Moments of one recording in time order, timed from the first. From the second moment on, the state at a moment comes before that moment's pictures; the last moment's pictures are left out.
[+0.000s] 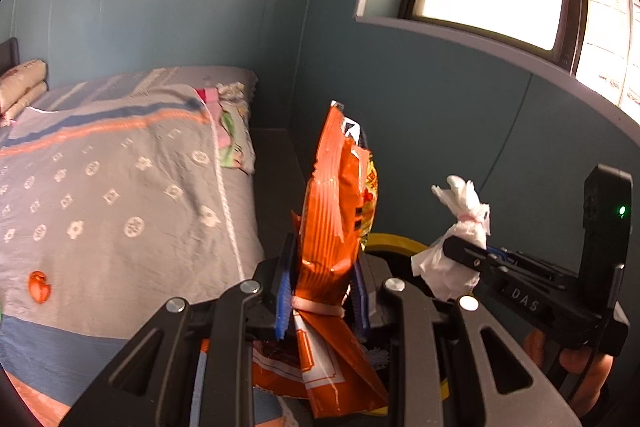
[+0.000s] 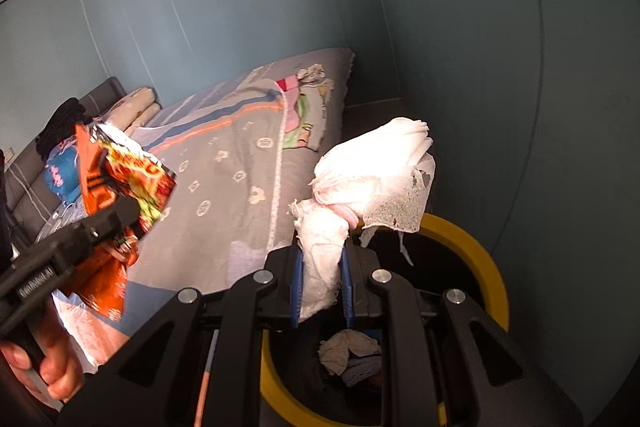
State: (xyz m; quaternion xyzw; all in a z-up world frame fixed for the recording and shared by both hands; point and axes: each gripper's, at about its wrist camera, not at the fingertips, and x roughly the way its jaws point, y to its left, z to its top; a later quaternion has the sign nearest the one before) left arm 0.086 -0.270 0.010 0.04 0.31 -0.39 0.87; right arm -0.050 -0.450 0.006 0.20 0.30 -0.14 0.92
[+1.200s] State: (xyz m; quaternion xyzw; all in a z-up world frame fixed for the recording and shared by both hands) left arm 0.114 -0.257 -0.035 -0.02 0.36 -0.39 0.85; right arm -0.052 -0.451 0.007 0.19 0.27 -0.15 0.93
